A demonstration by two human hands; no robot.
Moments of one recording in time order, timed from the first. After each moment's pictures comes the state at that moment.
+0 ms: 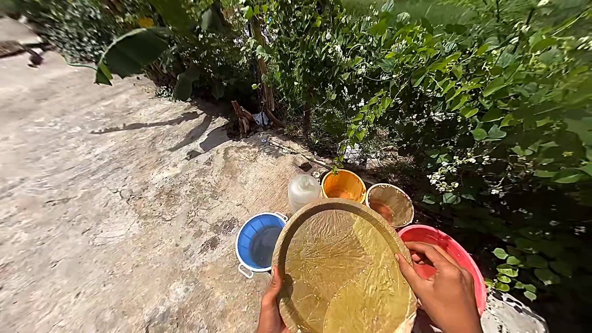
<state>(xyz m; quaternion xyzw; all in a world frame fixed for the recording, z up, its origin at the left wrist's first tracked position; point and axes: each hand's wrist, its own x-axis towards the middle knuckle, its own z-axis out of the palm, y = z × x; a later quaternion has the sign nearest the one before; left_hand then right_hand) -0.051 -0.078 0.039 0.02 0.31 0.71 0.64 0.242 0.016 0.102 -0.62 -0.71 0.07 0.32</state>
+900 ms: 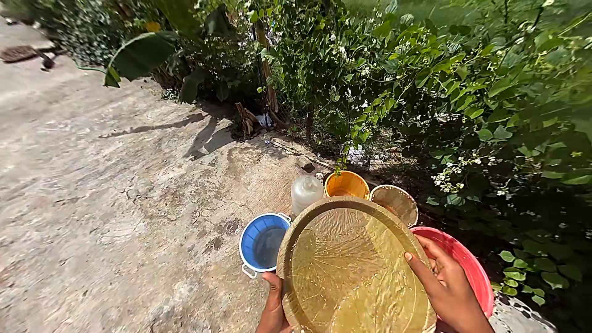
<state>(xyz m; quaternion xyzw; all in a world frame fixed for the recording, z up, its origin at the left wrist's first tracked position) -0.061 -0.080 0.043 0.10 0.20 0.68 0.70 0.242 0.015 0.105 -0.57 -0.59 0.40 0.41</state>
